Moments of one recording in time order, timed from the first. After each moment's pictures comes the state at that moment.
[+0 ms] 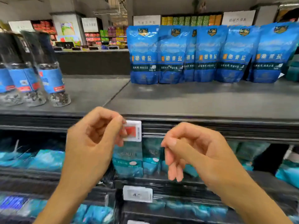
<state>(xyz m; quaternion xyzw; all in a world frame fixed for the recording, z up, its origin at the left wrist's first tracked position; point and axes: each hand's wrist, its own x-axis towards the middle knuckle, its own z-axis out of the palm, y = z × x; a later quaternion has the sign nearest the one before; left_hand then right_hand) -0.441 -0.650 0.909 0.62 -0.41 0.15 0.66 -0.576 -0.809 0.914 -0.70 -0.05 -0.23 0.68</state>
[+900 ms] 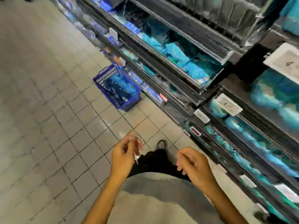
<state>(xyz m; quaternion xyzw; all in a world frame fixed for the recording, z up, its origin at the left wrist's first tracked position) -0.648 -0.418 0.562 0.76 0.24 -0.02 0.60 -0.656 -0.650 0.545 -0.77 0.07 0.22 0.60</state>
